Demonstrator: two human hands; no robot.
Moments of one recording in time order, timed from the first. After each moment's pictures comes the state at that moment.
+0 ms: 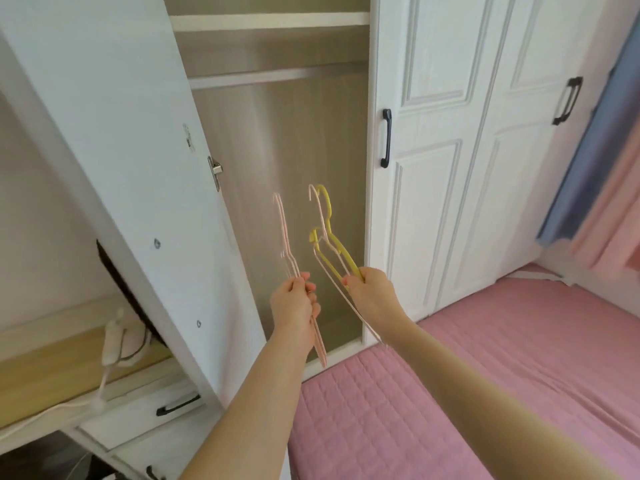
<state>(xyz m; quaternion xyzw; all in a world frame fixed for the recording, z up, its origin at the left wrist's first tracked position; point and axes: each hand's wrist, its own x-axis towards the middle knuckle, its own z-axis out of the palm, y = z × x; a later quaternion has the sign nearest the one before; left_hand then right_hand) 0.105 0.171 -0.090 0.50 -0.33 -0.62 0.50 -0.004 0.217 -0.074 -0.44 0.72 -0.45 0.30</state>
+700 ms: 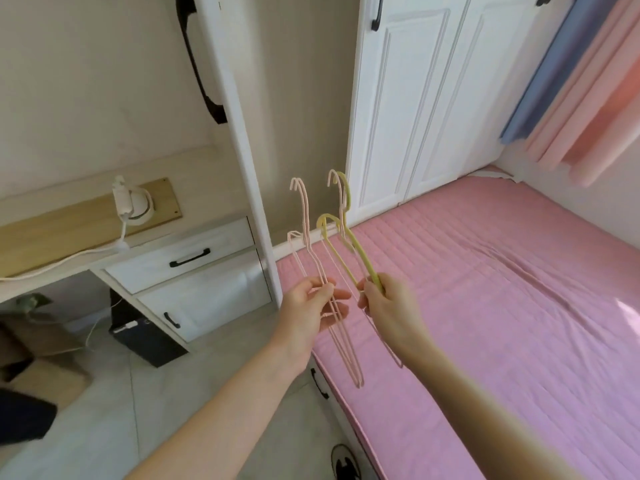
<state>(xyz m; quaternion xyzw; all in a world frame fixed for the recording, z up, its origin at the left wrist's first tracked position) 0.239 0.445 -0.173 0.45 -0.42 -0.71 0.33 0.117 0.496 -0.162 -0.38 0.76 -0.43 0.31</state>
